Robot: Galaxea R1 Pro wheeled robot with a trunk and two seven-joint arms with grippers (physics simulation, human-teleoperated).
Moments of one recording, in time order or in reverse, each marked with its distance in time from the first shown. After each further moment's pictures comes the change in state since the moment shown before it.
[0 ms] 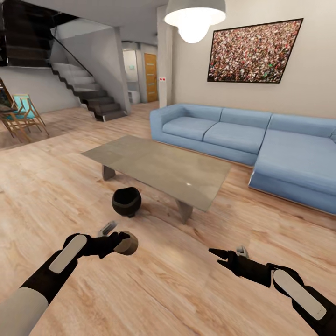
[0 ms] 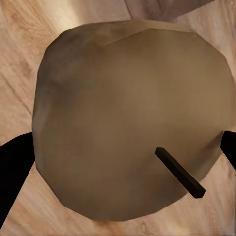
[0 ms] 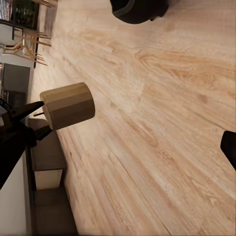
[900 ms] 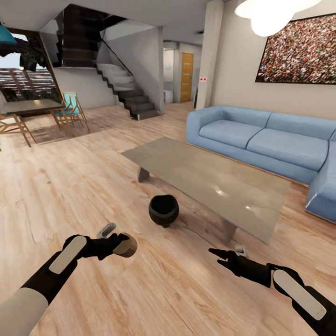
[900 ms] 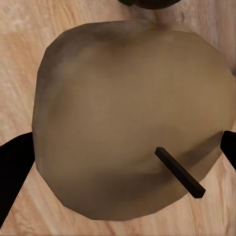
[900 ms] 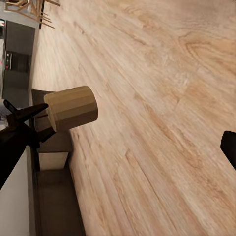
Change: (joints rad) left arm 0.000 0.000 0.000 0.024 0.002 0.000 0.000; right arm 0.000 0.000 0.001 0.000 0.000 -0.001 0.003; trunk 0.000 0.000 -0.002
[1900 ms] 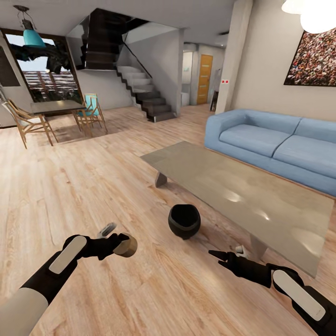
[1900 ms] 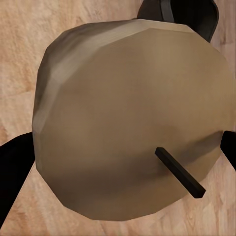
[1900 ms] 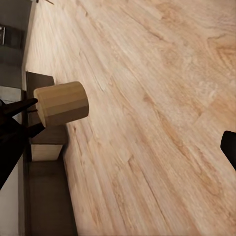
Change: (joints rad) left arm 0.000 0.000 0.000 0.000 0.004 -0.001 0.000; right arm 0.000 0.001 -0.002 0.000 0.049 0.001 -0.003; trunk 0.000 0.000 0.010
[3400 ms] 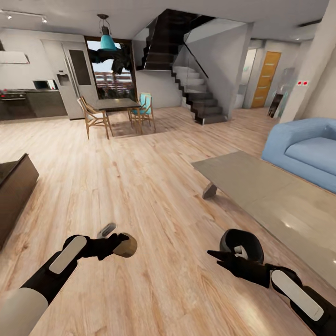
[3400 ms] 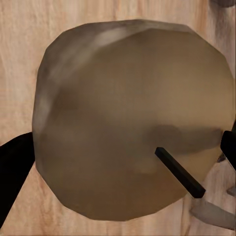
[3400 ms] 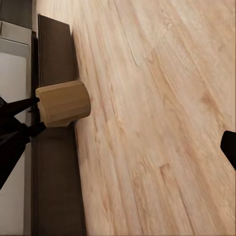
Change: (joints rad) left arm 0.000 0.000 0.000 0.001 -0.004 0.001 0.000; right arm 0.000 0.010 0.001 0.000 0.002 0.000 -0.002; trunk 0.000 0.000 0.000
